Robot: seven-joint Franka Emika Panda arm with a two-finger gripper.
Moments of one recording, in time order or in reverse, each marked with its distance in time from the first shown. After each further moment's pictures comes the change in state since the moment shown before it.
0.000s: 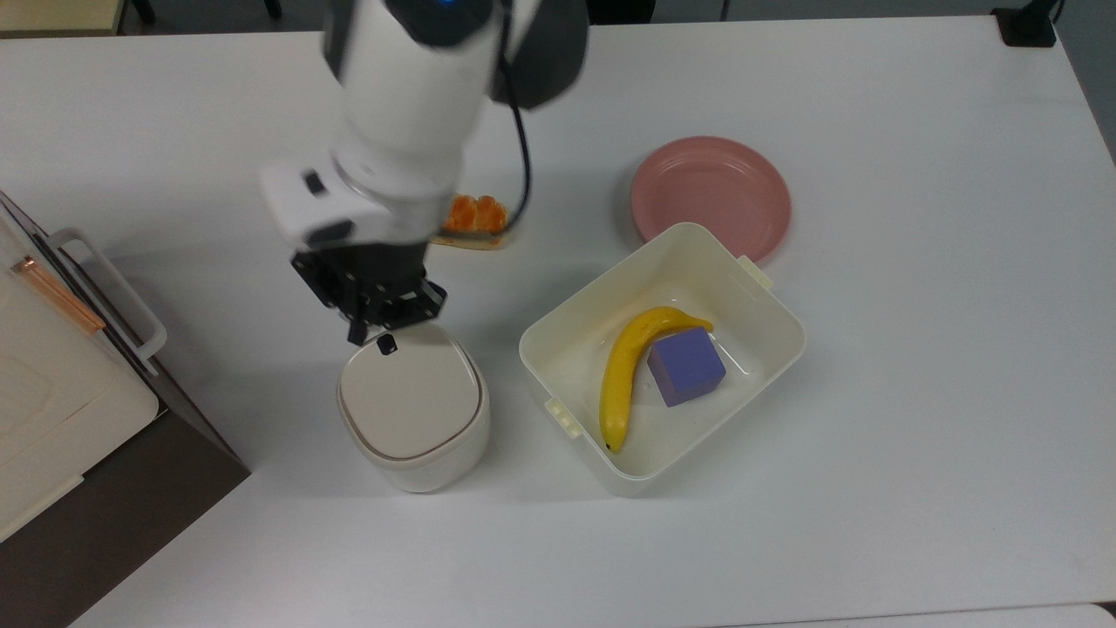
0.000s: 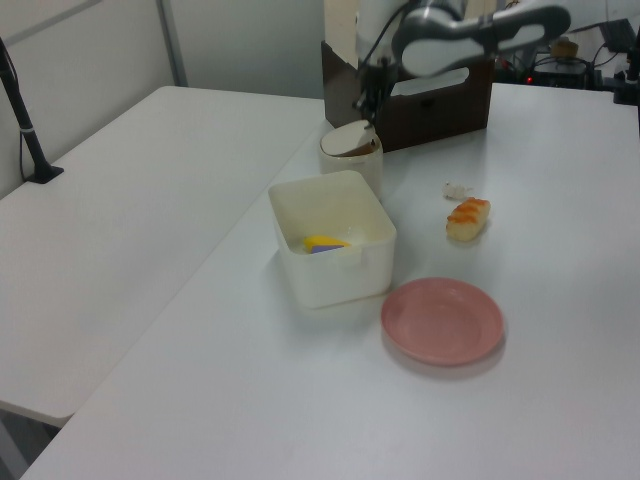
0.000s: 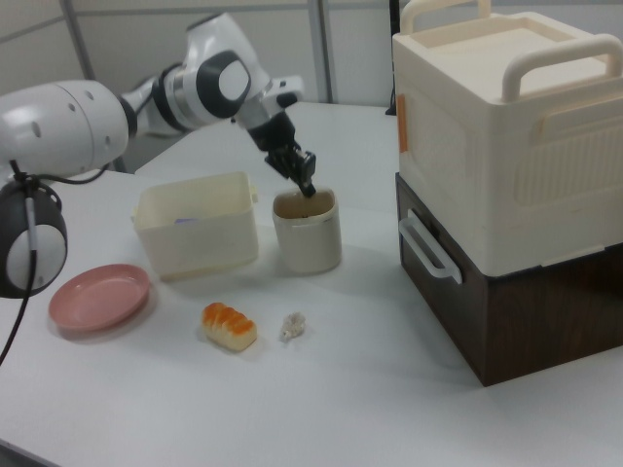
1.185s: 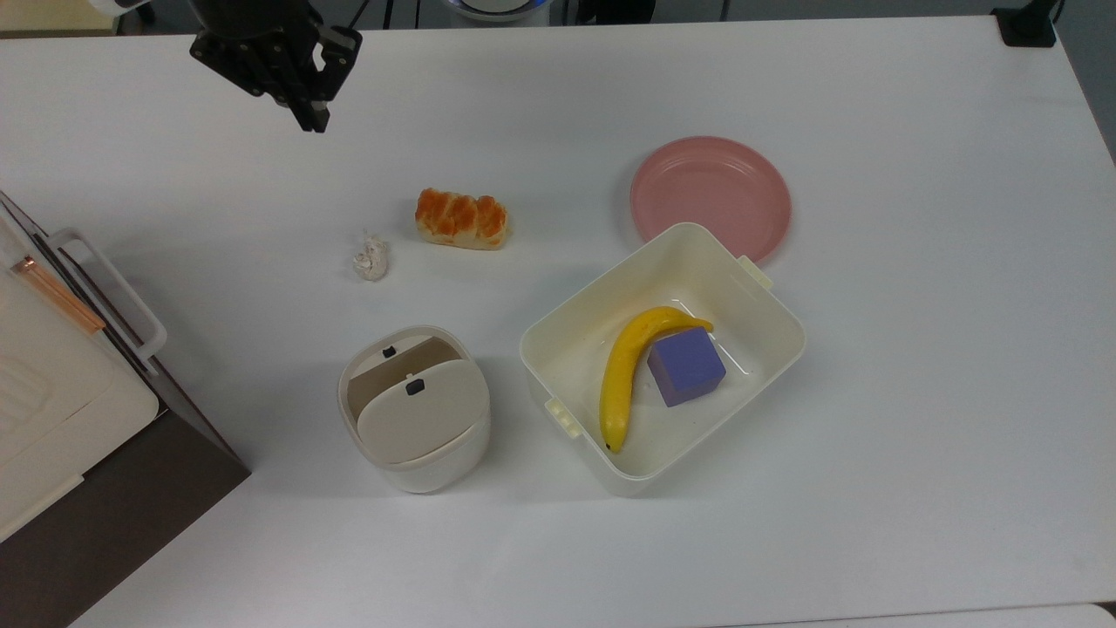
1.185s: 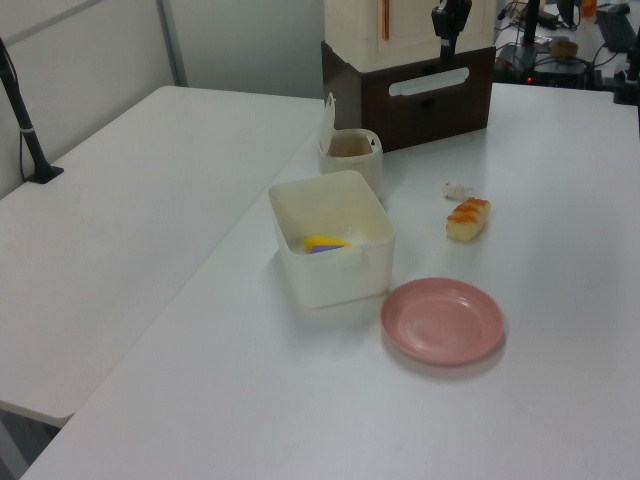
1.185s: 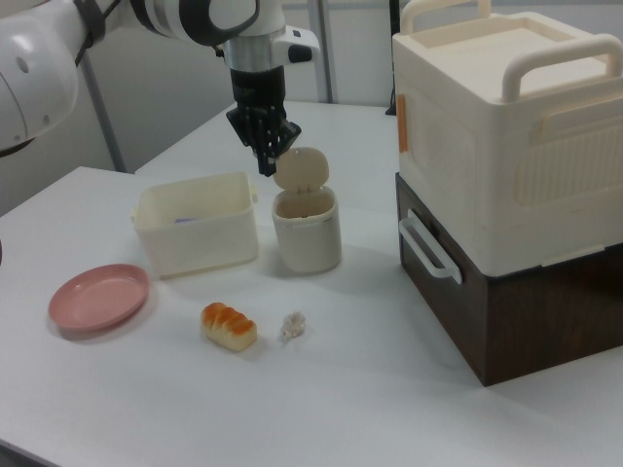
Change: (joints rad) arm -0.191 -0.249 -0.002 0.011 0.435 -0.462 -0.404
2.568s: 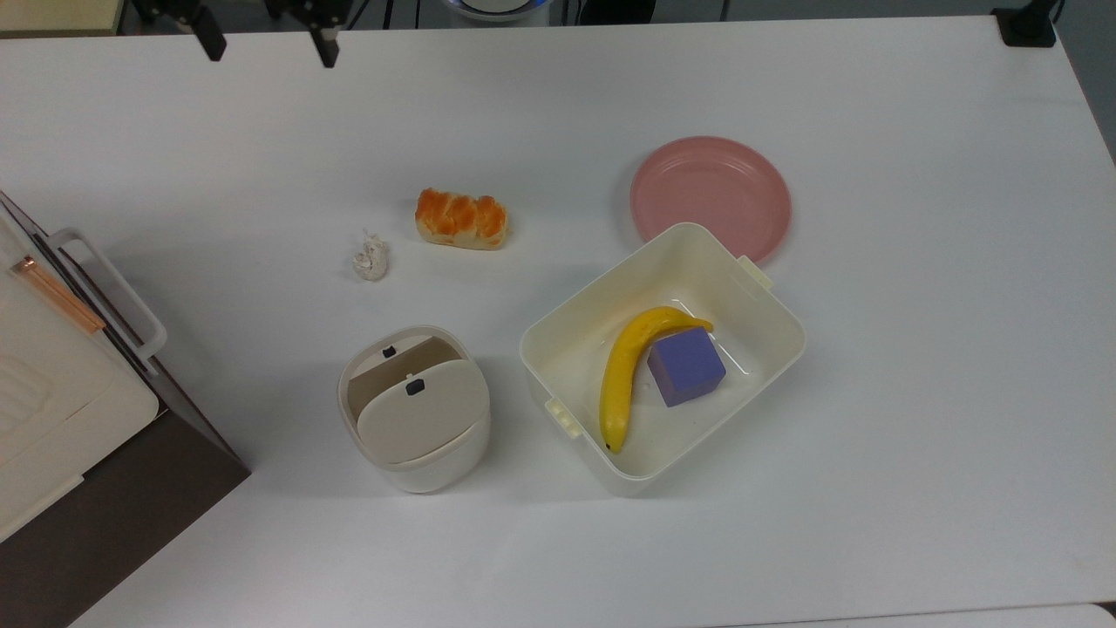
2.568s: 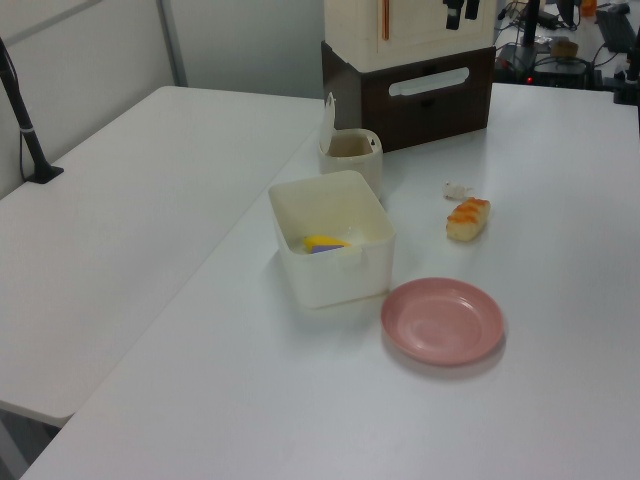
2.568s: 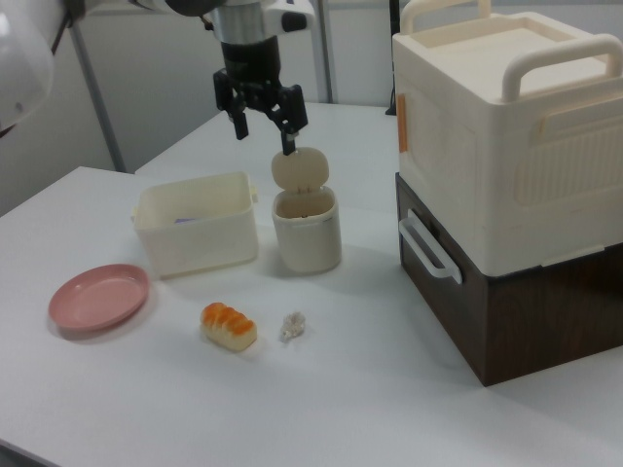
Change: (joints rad) arm 0.002 -0.052 -0.033 0.035 -0.006 -0.039 -0.044
